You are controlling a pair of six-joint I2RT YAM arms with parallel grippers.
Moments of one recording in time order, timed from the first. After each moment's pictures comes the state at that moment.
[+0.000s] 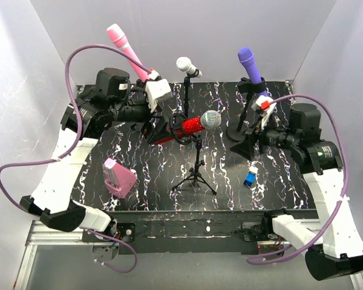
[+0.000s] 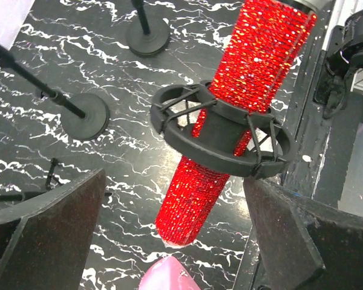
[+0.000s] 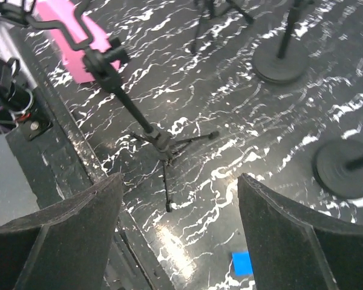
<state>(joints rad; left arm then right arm) -0.55 1.41 1.98 -1.14 0.53 0.42 0.16 0.93 1.29 -0.89 -0.78 -0.23</state>
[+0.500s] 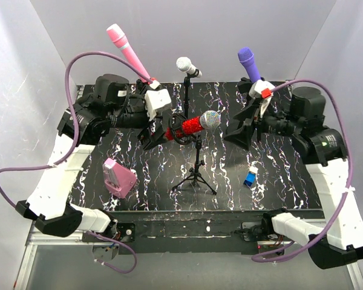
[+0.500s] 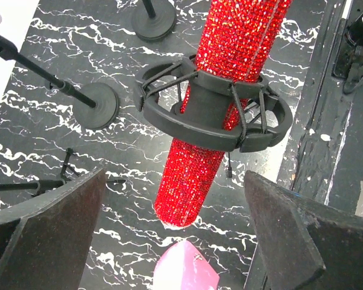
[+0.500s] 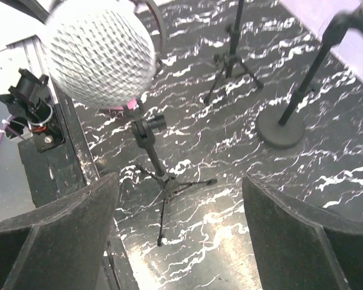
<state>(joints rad) -0.59 1.36 1.90 -1.16 0.49 0.51 0.30 1.05 1.45 -0.82 -0.83 -0.24</state>
